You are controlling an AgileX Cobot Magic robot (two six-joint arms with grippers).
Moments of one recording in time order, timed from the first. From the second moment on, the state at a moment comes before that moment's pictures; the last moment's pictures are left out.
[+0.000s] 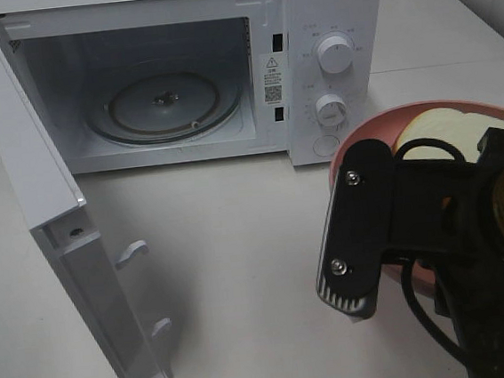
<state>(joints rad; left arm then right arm) -0.01 0.00 -0.52 -0.05 1.08 0.00 1.16 1.25 -0.80 -0.38 1.07 0.13</state>
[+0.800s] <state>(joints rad) -0.01 0.00 -0.52 -0.05 1.08 0.00 1.16 1.25 -0.80 -0.36 0.95 -0.23</state>
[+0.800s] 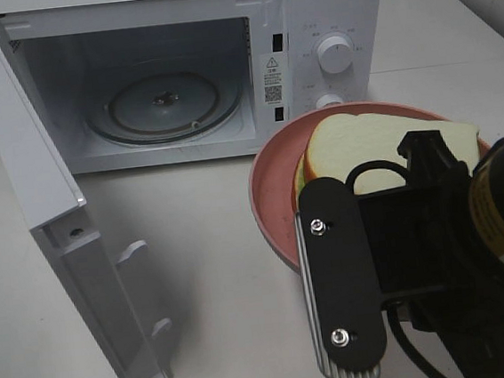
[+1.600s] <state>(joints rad) -0.01 0.00 -0.52 -0.05 1.08 0.00 1.16 1.25 -0.80 -0.32 0.94 -0.52</state>
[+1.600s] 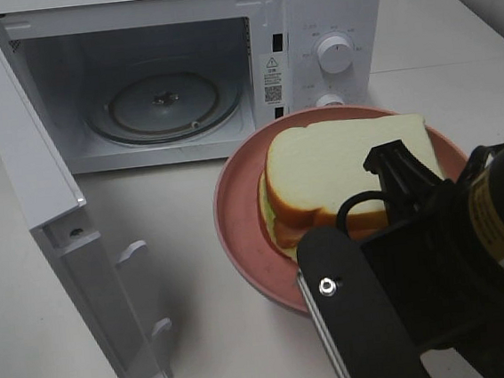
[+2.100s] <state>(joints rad) -0.01 0.00 -0.52 -0.05 1.08 0.00 1.16 1.25 -0.80 -0.24 0.93 -0.77</state>
